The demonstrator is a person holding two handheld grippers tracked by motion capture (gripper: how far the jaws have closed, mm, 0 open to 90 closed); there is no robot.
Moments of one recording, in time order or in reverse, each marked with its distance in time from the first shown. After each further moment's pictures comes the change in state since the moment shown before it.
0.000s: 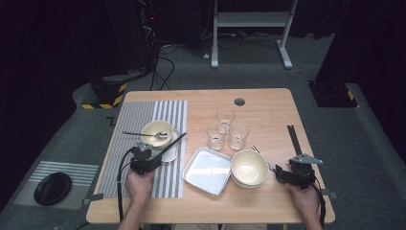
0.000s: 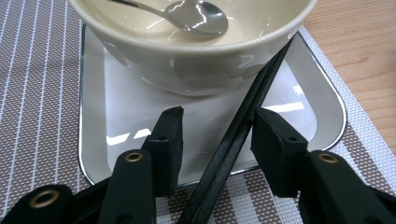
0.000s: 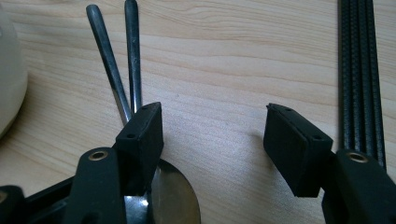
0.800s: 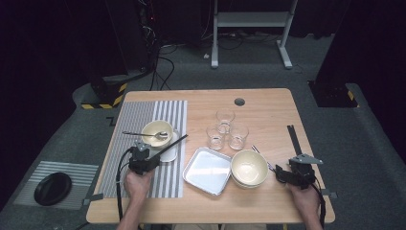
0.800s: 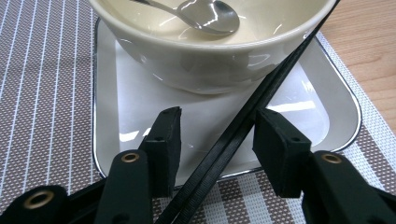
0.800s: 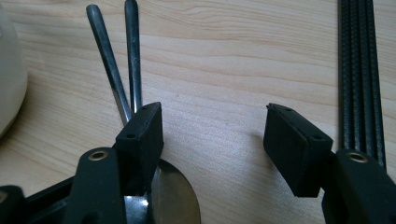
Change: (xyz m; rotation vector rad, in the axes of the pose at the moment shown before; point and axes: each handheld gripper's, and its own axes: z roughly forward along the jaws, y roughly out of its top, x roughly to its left) left arm 0.003 -0.001 0.000 0.000 0.019 -0.025; right arm 0.000 0.000 0.000 0.000 0.000 0.000
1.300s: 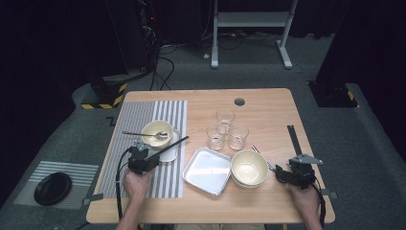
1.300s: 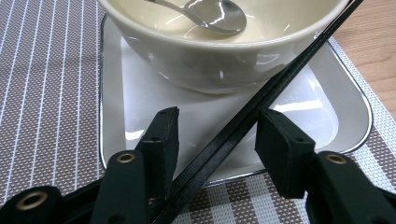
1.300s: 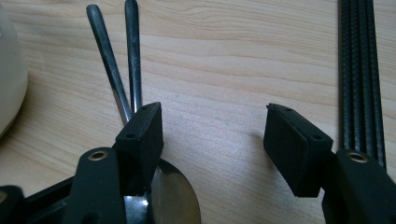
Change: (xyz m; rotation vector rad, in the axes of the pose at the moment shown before) left arm 0.004 0.000 0.001 0.010 0.008 0.012; right arm 0.000 0.000 0.000 0.000 0.000 0.000
